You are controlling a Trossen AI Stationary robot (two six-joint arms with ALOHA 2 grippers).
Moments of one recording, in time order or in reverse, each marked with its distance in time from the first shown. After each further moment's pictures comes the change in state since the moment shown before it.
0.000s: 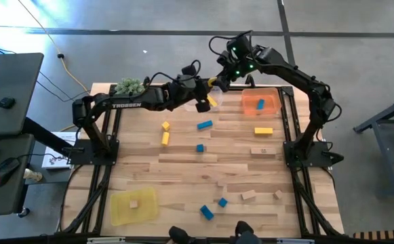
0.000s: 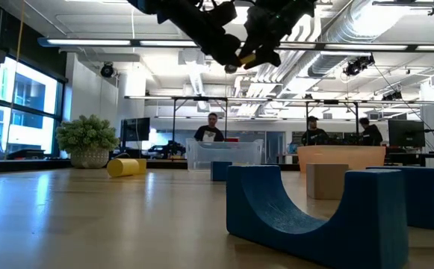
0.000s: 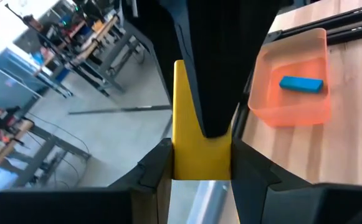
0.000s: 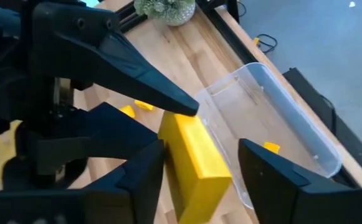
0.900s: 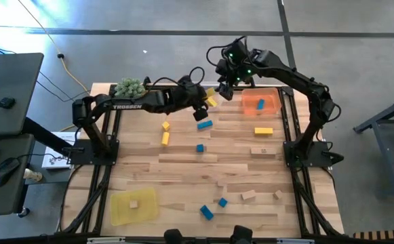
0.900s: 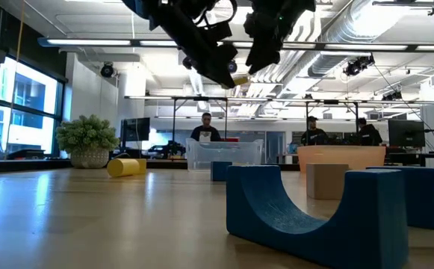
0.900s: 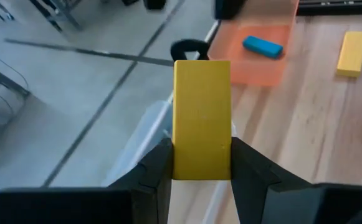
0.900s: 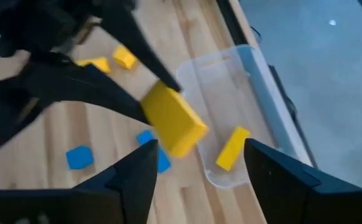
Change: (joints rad) left arm -0.008 -0.001 -0.049 -0.189 0.056 -0.351; right arm 0.052 -0.001 0.000 -0.098 0.124 -0.271
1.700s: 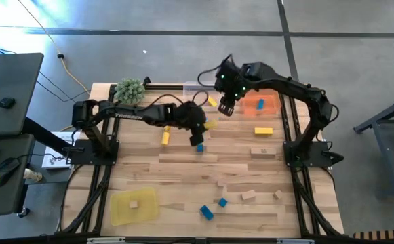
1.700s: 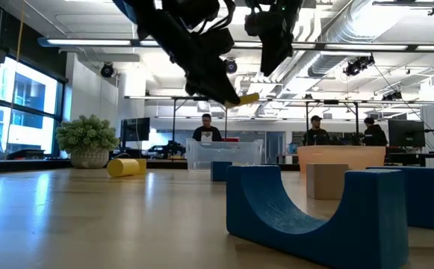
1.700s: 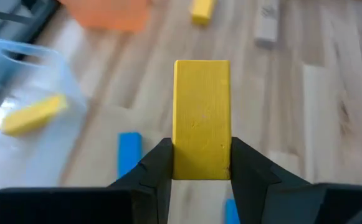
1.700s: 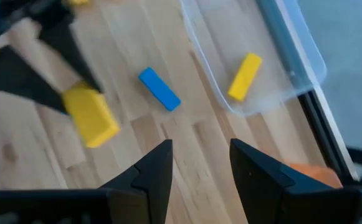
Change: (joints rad) left arm -0.112 -0.001 -0.143 -0.018 0.318 -0.213; right arm 0.174 -0.001 0.000 -0.228 0.253 0.195
